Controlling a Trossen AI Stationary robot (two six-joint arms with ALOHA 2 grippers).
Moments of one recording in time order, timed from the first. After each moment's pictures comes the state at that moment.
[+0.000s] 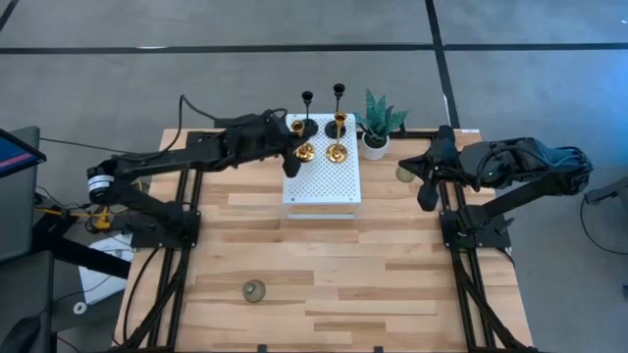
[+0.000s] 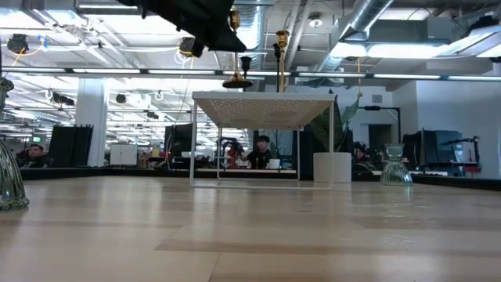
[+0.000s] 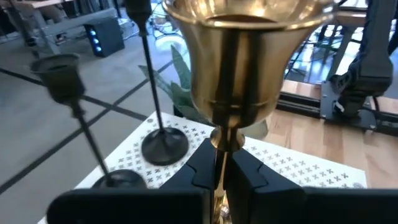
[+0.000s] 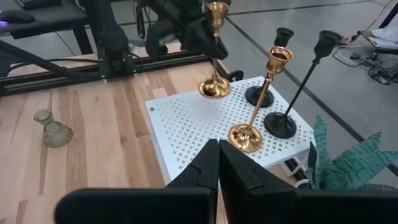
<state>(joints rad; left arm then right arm) 0.33 1.18 1.07 0.02 -0.12 0.06 0.23 1.00 1.45 -1.00 0.58 0.24</state>
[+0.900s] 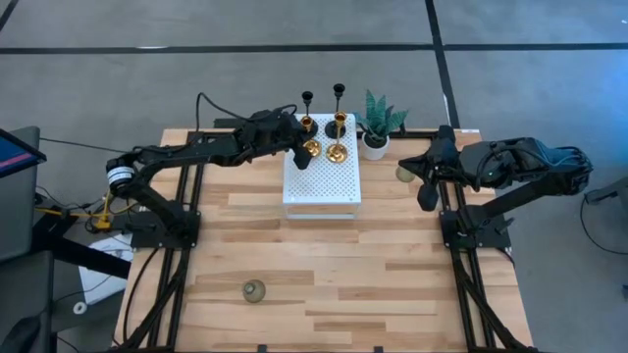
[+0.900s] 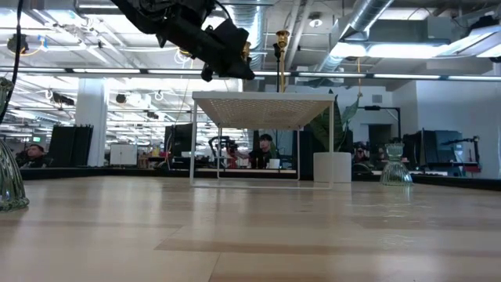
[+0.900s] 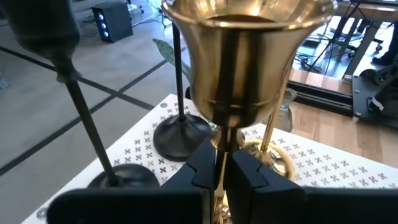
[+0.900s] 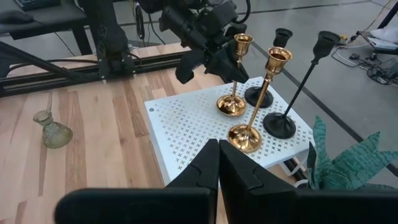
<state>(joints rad) 0.42 1.36 1.07 0.17 -0.08 0.04 0.23 1.00 1.45 -0.99 0.58 0.24</state>
